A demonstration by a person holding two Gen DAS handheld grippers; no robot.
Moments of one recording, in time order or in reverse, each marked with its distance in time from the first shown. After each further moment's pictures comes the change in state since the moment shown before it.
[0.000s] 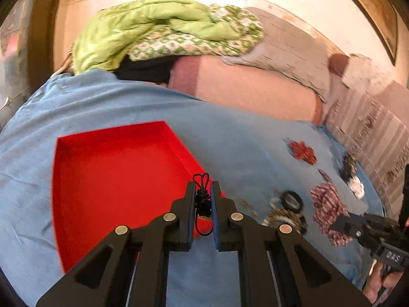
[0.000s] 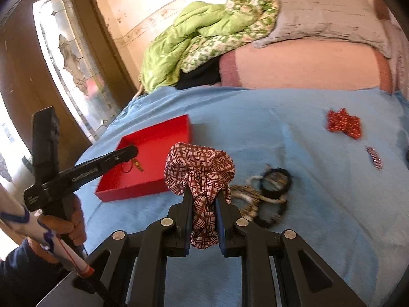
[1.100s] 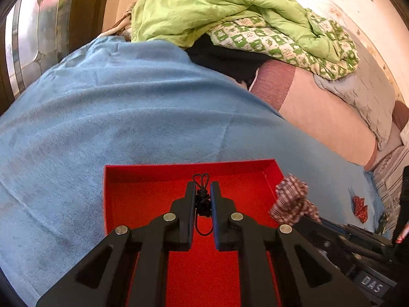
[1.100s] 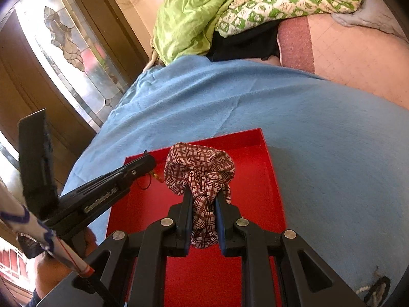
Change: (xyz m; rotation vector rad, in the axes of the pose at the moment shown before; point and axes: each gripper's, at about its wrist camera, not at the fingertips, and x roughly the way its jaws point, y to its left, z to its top) left arm 0.086 0.156 0.065 -0.269 0.091 0.151; right arm 0.226 0.100 0.109 -0.022 0.221 0.052
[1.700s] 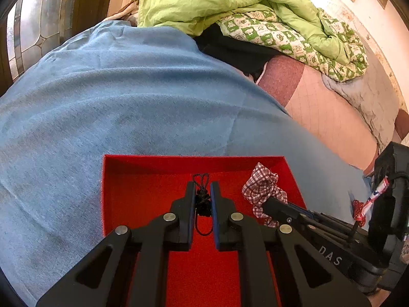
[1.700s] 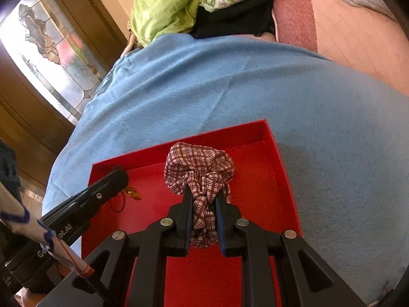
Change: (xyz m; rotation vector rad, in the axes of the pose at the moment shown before) left arm 0.013 0.009 -0.001 -0.044 0.051 -0.007; right arm 0.060 -0.012 0.017 0.051 0.094 -0.070
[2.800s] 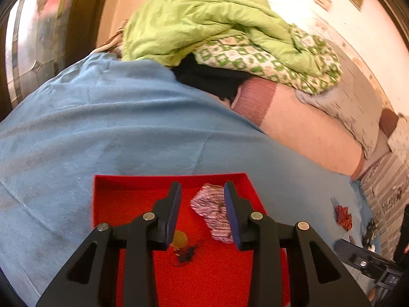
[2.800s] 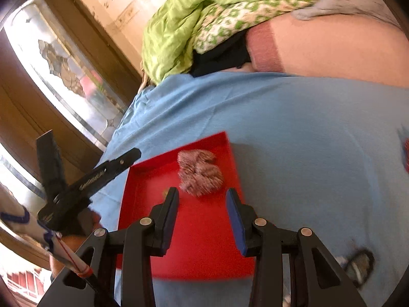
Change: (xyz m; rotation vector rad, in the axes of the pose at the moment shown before) left arm -0.046 -0.047 -0.003 0.072 -0.139 -0.052; right arm -0.150 -0.062 -0.066 0.094 -0.186 0.110
